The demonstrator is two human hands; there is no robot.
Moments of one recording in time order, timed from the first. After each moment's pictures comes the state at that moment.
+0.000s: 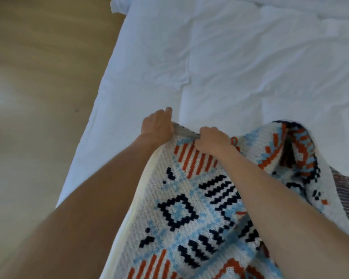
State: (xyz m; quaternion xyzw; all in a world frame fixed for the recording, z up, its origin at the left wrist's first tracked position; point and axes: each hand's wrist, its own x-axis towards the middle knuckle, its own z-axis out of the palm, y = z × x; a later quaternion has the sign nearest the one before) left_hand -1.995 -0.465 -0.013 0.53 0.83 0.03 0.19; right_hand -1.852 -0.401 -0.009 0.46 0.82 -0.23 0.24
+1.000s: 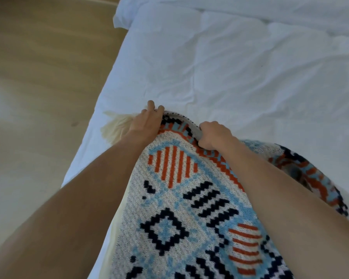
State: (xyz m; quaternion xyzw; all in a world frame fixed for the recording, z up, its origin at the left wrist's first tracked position) left_hand -2.071 -0.412 -0.059 0.56 0.82 -0.02 0.12; right_hand -1.907 -0.325 -0.039 0.44 0.85 -0.18 0.24
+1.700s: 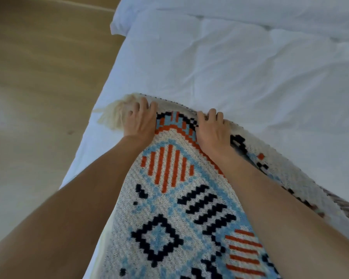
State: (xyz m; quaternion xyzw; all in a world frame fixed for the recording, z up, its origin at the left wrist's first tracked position) left_hand -2.099 -0.386 -0.074 0.52 0.85 -0.01 0.00; right_hand -1.928 -0.298 -0.073 0.45 0.89 -0.01 0.06
